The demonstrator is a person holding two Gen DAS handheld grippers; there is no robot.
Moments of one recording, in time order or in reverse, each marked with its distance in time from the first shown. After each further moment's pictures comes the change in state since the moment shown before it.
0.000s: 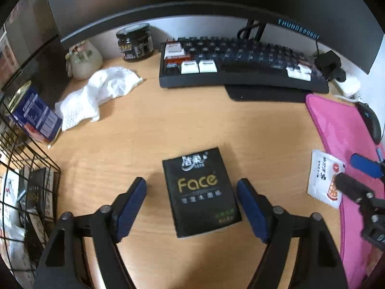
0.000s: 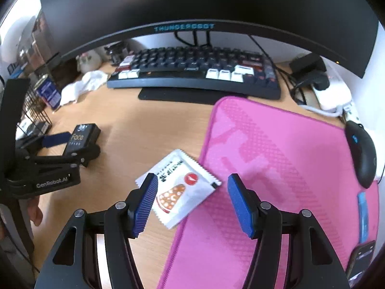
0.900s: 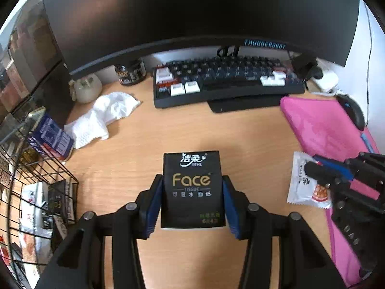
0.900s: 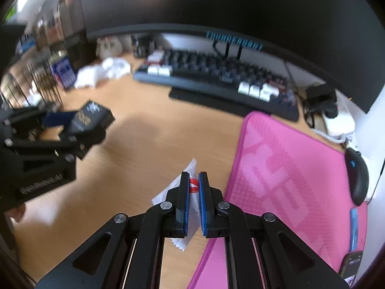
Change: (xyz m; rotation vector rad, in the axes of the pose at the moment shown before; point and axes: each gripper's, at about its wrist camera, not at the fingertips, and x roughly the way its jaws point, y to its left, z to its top) left arm -0.050 -0.009 -0.003 0.085 -0.090 -0.027; right arm -0.018 0.047 -0.002 -0.127 -0.037 -0.043
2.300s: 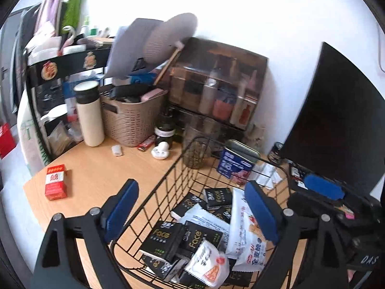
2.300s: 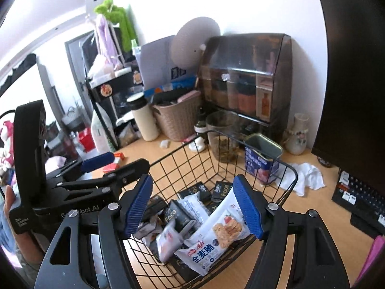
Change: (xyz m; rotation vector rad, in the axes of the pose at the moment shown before) left arm -0.206 0.261 -0.118 -0.553 -0.373 0.234; right arm -0.111 0.286 0.095 -0.274 -0.285 0.599
